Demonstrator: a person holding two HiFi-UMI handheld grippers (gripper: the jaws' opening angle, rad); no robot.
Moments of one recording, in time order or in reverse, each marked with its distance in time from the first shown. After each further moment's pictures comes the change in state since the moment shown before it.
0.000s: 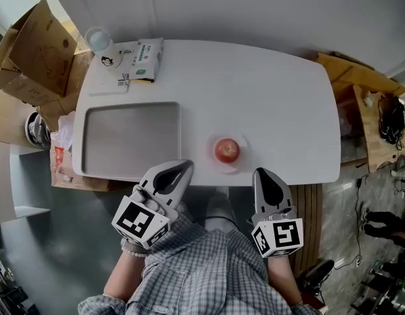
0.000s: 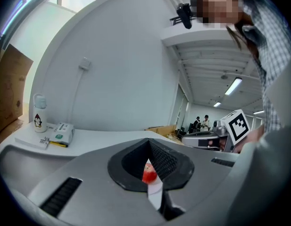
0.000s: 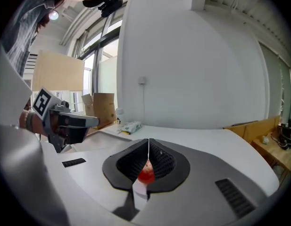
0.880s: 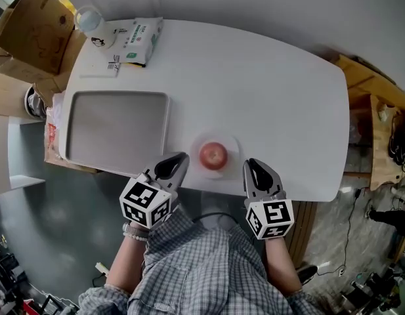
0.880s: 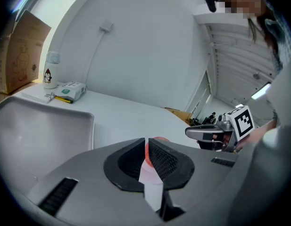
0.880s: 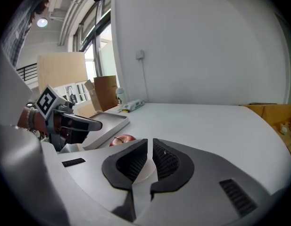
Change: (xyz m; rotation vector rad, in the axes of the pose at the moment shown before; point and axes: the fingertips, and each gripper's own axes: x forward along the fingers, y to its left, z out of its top) left arm 0.077 0.034 -0.107 -0.237 0.256 0.184; right arm 0.077 -0.061 -0.086 0.029 0.237 0.182
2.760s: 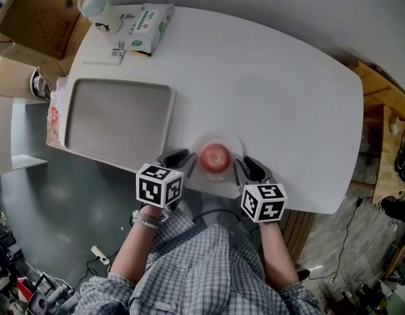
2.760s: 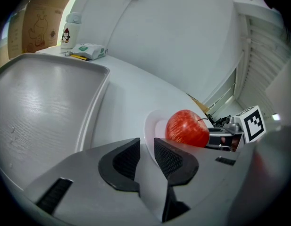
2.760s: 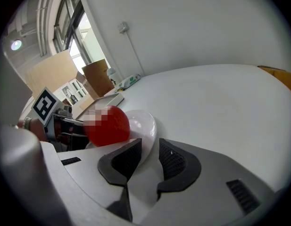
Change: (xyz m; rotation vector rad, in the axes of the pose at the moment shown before) left arm 0.049 0.032 -0.076 -0.255 0.255 0.147; right arm 0.057 -0.008 -0.078 0.189 0.291 0.099
